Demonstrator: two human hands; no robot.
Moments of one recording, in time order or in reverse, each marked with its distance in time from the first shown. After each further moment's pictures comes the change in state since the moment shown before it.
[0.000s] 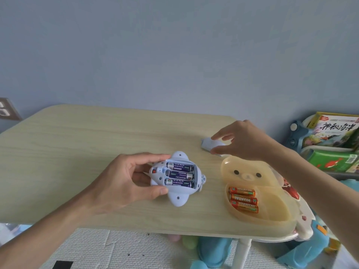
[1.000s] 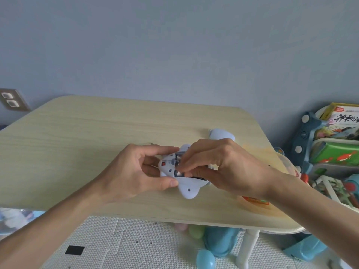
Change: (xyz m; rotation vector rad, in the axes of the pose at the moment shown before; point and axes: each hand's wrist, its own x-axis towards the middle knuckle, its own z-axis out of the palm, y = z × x) left_hand -0.001 0.004 -0.001 0.083 -0.004 -0.043; right_hand -0.056 -0.071 0.038 0.251 0.035 -0.722
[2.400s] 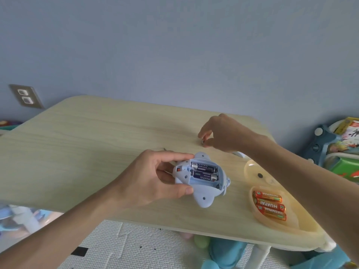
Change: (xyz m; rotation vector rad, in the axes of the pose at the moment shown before) left_hand -0.002 0.004 0.001 0.038 0.005 -0.017; right_hand 0.086 0.072 -0.009 -0.397 -0.243 0.582
